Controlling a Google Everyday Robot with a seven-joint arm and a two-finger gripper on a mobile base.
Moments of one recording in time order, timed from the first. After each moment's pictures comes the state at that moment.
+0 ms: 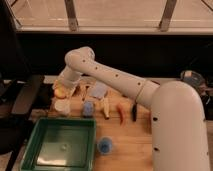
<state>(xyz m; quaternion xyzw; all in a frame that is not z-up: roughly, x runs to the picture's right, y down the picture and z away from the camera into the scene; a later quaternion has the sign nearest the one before) -0.229 0.017 0.760 -0.14 -0.39 -0.41 0.81</state>
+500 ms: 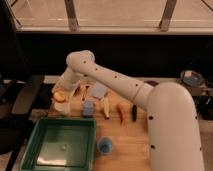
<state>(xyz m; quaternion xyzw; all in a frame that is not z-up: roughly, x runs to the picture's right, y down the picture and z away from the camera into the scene) -0.230 0.035 0.768 -0.16 -0.42 -0.40 0.80</state>
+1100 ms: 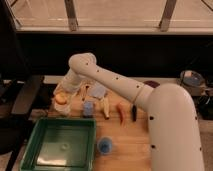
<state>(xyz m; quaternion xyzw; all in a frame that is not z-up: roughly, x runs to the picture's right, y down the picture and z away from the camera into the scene) -0.222 0.043 0.773 -0.17 -0.42 -0.39 0.80</state>
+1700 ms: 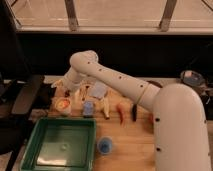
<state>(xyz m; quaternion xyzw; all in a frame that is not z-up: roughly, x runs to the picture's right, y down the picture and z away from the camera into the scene) -0.209 0.019 0.758 -0.14 -0.40 -0.38 0.82</state>
